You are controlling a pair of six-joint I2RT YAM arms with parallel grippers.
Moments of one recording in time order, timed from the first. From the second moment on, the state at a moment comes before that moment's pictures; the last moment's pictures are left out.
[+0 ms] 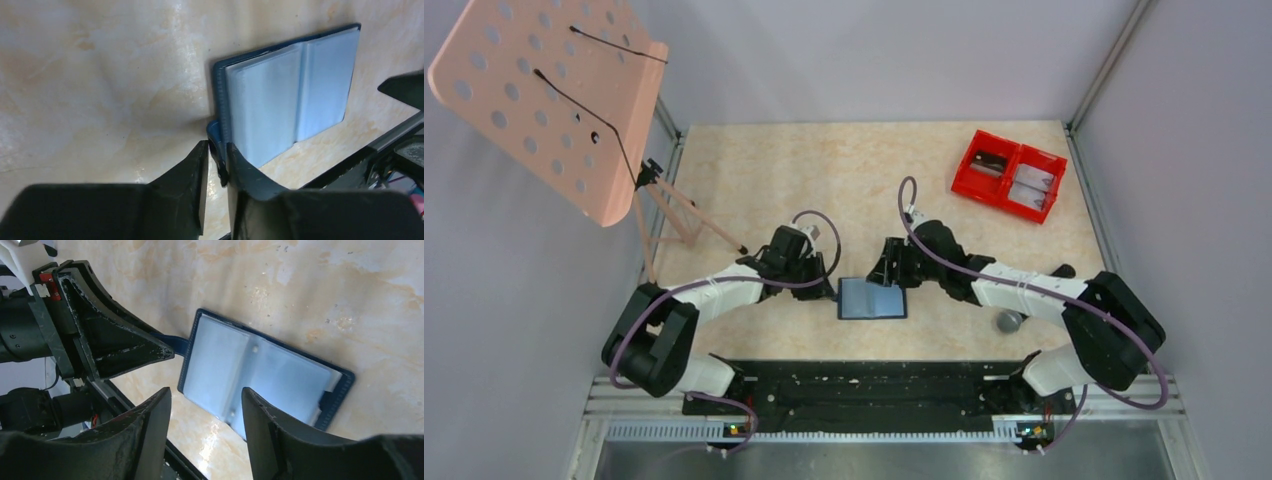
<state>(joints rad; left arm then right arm) -0.51 1.40 0.63 -0.17 0.30 -0.61 0.73 1.42 0.69 0.09 -0.22 0.72</state>
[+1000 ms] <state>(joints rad) -0.51 1.18 0.52 0.02 0.47 -0.74 0.89 1.54 0.77 0.00 0.02 0.70</state>
